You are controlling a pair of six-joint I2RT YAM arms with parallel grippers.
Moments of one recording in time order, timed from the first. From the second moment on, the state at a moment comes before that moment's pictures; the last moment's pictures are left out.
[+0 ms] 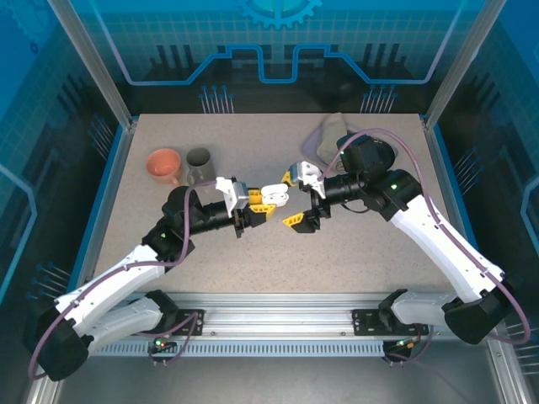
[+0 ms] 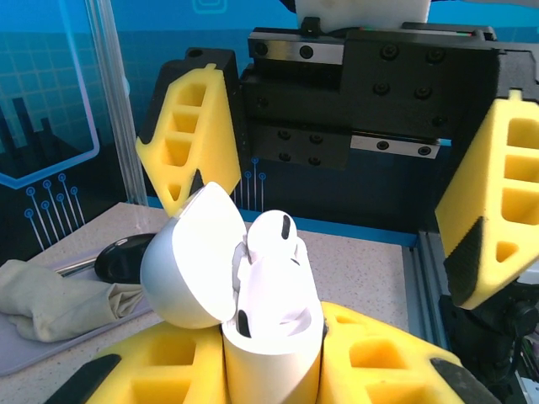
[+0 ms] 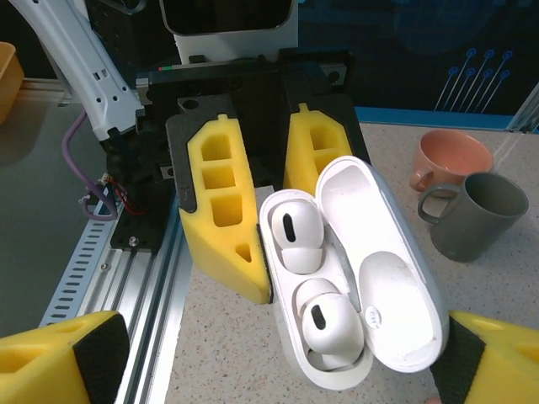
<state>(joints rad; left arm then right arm) -0.62 0.96 0.68 0.31 0.60 0.00 0.58 1.24 1.35 -0.76 -0.83 -0.59</state>
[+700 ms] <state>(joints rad) -0.62 0.96 0.68 0.30 0.60 0.00 0.59 1.18 1.35 -0.78 -0.83 -0.62</state>
